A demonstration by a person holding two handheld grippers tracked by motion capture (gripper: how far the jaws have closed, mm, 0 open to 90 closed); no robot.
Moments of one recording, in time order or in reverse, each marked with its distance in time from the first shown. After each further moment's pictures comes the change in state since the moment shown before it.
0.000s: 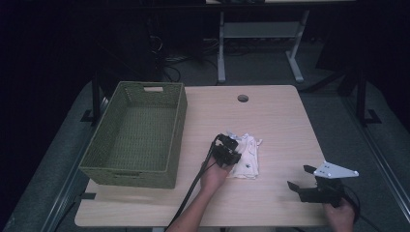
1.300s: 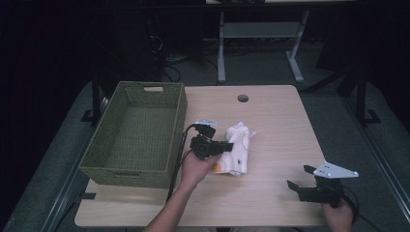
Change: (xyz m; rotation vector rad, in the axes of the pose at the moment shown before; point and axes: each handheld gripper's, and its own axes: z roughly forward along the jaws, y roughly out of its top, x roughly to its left) left arm 0.030 0.008 -0.094 -0.171 -0.260 -0.158; right arm 0.001 -0.002 0.002 -0.011 -0.021 0.034
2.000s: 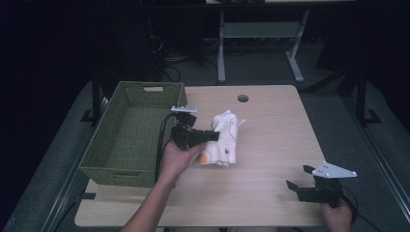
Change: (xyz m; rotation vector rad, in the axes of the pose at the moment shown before) left arm 0.010 0.023 -0.063 -0.058 -0.039 -0.027; right arm 0.001 0.000 0.002 0.009 -0.009 -0.005
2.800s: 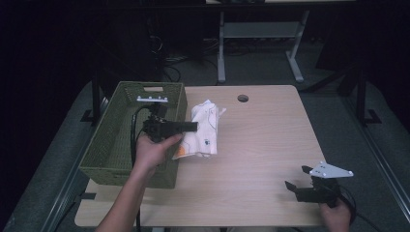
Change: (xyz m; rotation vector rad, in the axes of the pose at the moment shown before) left arm 0.021 0.010 -0.062 -0.069 -0.025 -0.050; right arm 0.003 0.001 0.004 0.020 -0.004 -0.014
